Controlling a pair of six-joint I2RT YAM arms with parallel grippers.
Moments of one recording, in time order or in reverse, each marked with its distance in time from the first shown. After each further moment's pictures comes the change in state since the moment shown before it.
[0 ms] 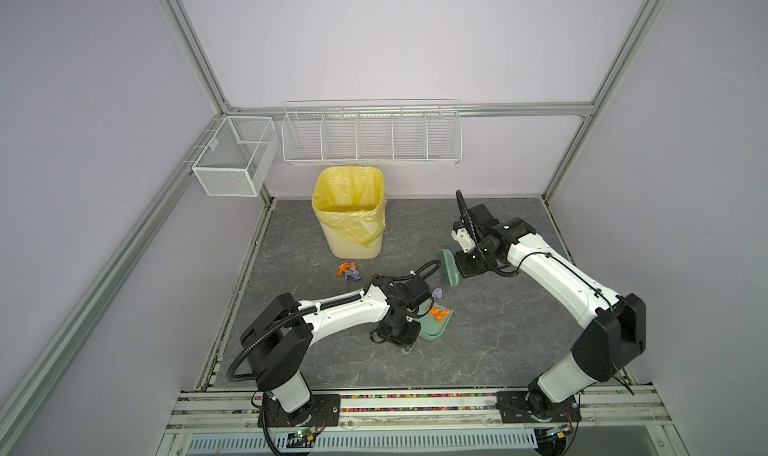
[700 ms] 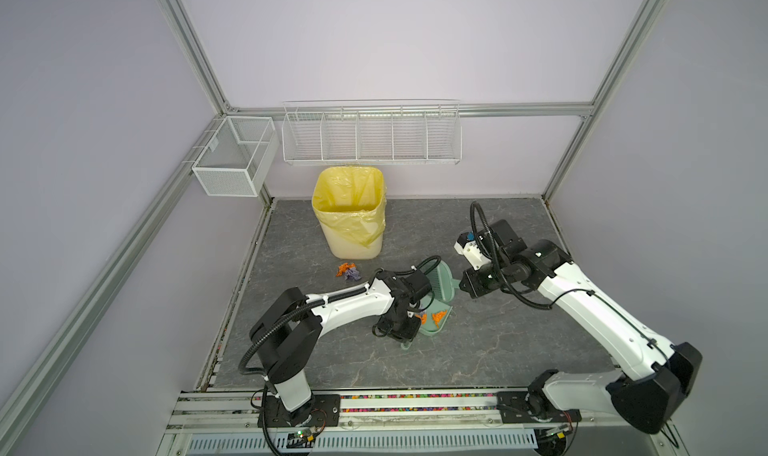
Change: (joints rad) left arm 0.032 0.062 0.060 -0.040 -0.014 0.053; right arm 0.053 -0.276 -0.150 -0.005 -0.123 0.006
